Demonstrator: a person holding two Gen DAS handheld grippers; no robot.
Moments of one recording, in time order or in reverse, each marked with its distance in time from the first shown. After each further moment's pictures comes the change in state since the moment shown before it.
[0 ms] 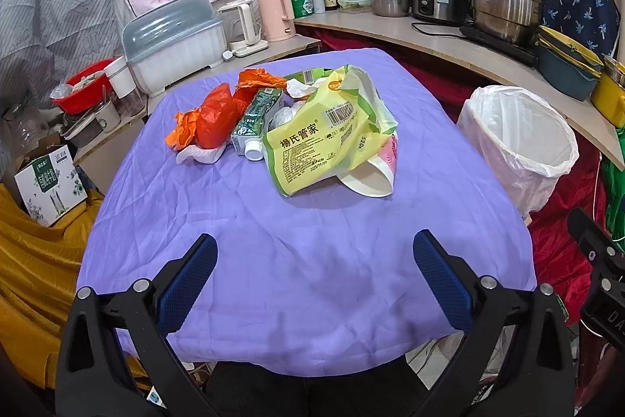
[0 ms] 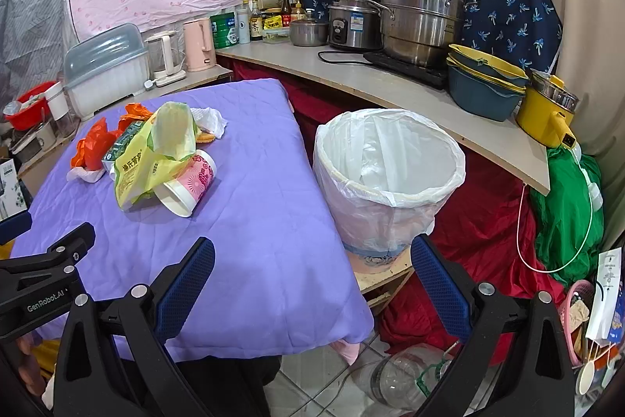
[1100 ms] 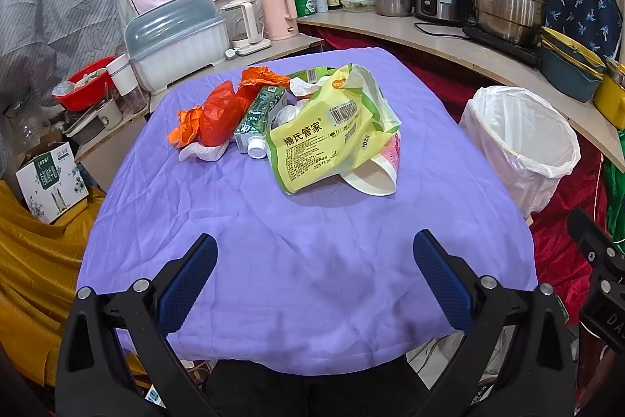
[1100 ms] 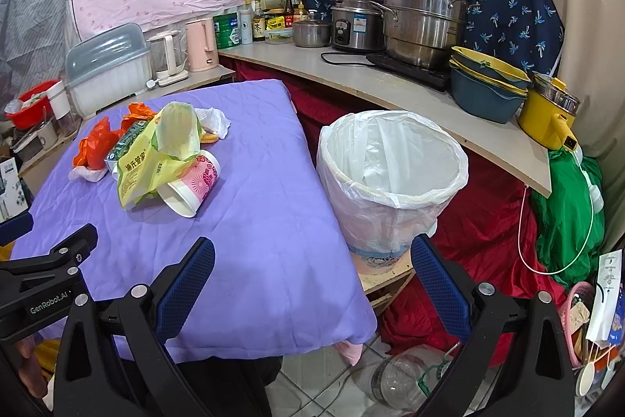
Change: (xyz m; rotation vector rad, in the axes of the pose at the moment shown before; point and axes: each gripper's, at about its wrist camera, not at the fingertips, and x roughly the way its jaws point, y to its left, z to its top) left arm -0.003 0.004 -0.005 0.000 -0.002 -0.002; right arm 0.000 0.003 0.000 -0.003 -0.002 -0.001
